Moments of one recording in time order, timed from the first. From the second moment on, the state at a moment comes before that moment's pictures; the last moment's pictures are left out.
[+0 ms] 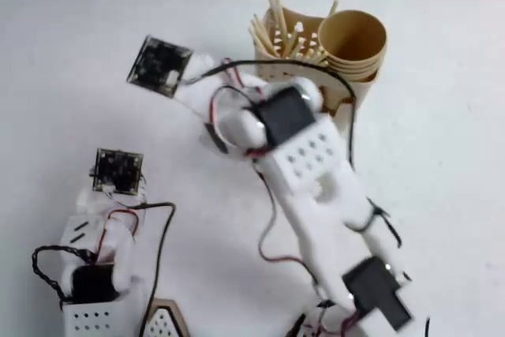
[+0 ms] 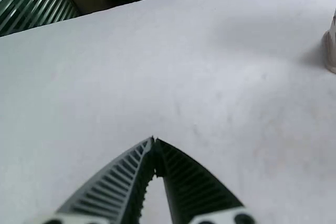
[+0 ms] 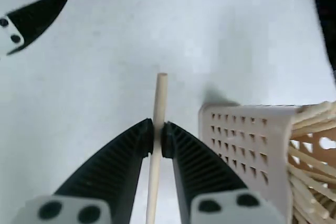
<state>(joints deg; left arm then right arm) -10.2 -104.0 92.4 48.8 -15.5 -39.0 -8.2 -20.7 92.7 36.4</state>
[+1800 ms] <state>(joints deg) -10.2 -104.0 94.2 47.3 -19.9 -16.4 8.1 -37.0 52.8 10.0</state>
